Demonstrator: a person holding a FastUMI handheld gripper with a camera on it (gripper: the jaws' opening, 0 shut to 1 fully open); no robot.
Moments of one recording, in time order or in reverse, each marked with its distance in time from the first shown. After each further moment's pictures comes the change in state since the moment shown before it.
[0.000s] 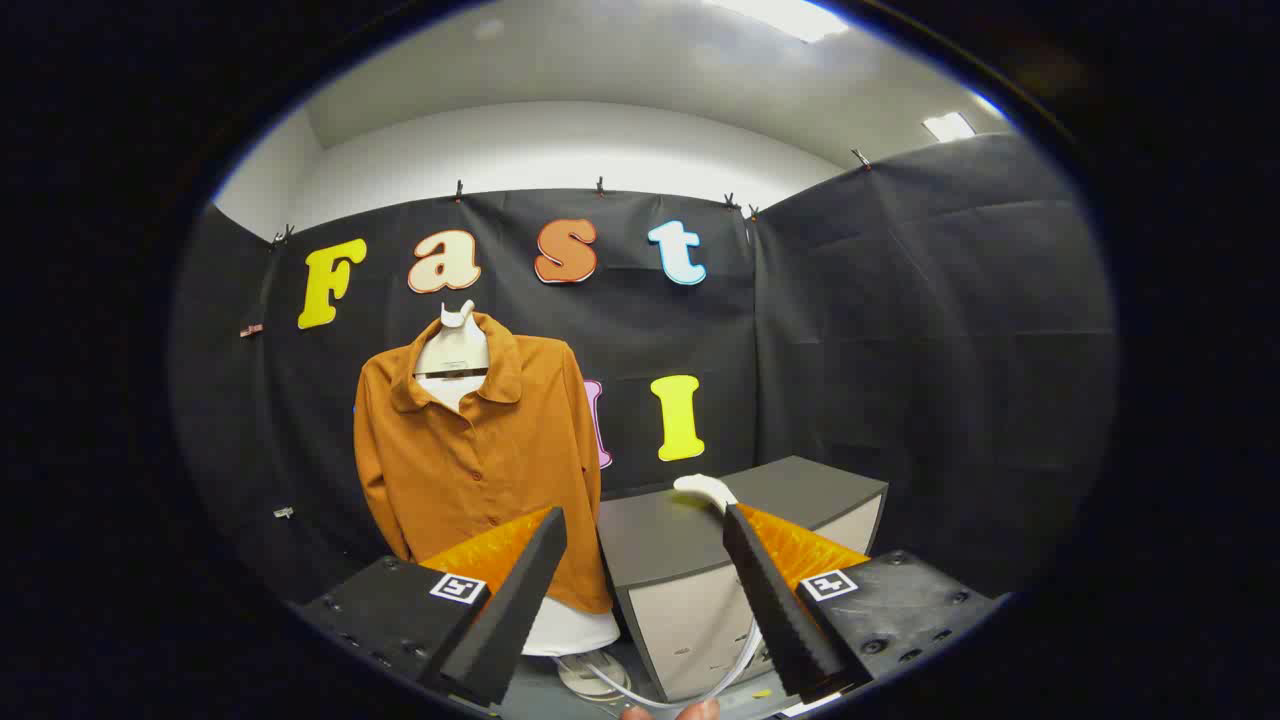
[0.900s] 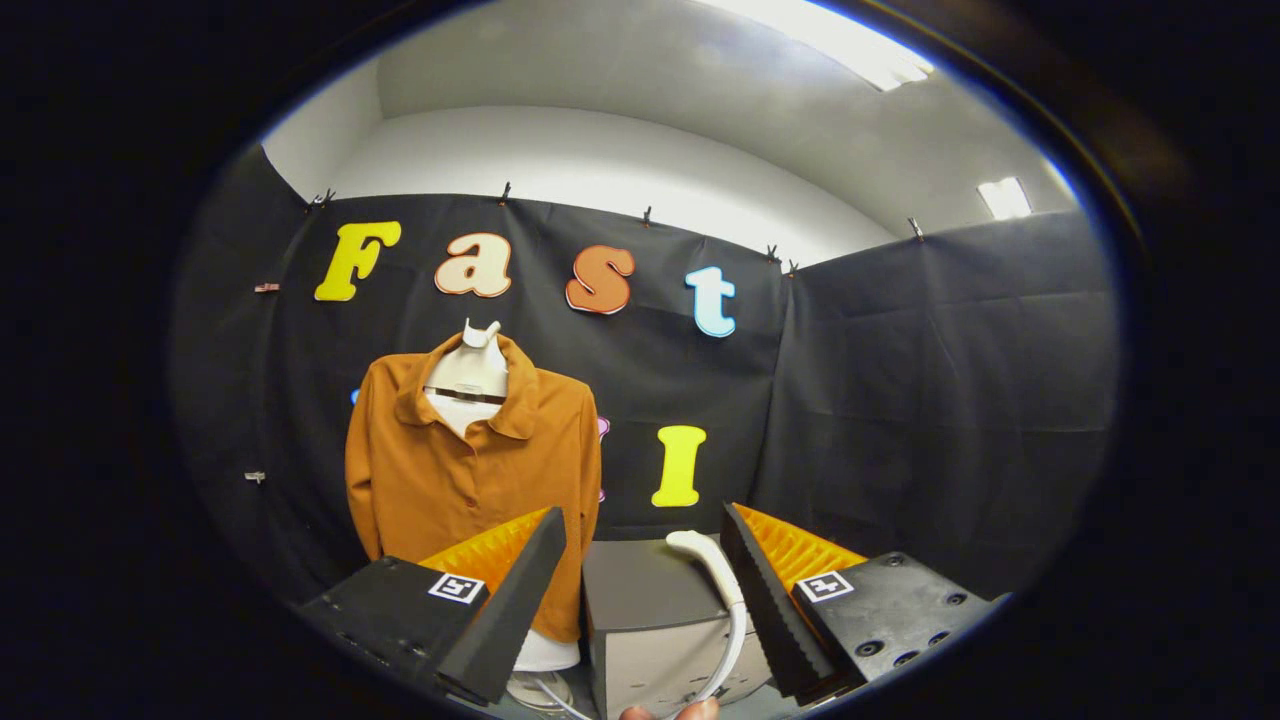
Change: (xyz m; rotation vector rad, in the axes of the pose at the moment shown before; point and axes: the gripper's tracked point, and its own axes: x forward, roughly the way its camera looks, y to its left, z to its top) arm 0.030 0.042 0.055 -0.186 -0.096 0.051
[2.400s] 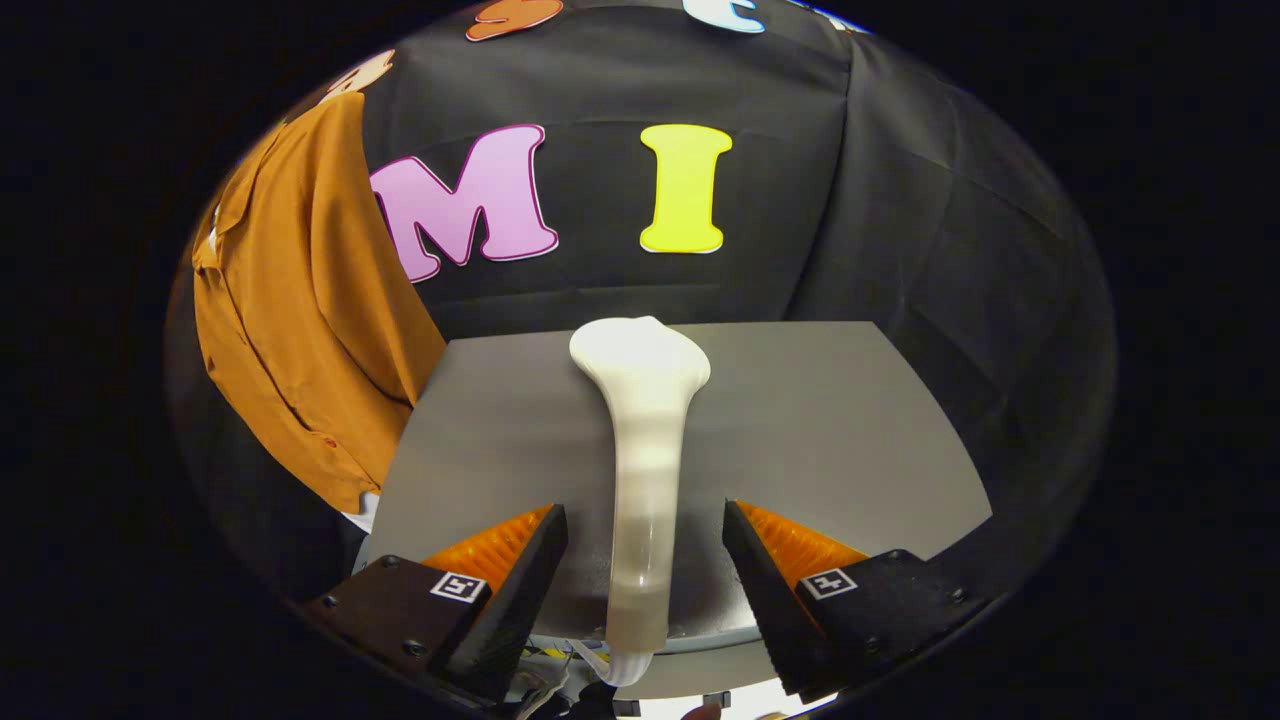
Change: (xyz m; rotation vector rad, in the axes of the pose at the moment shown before) arm 0.255 -0.137 -0.310 0.021 0.892 0.190
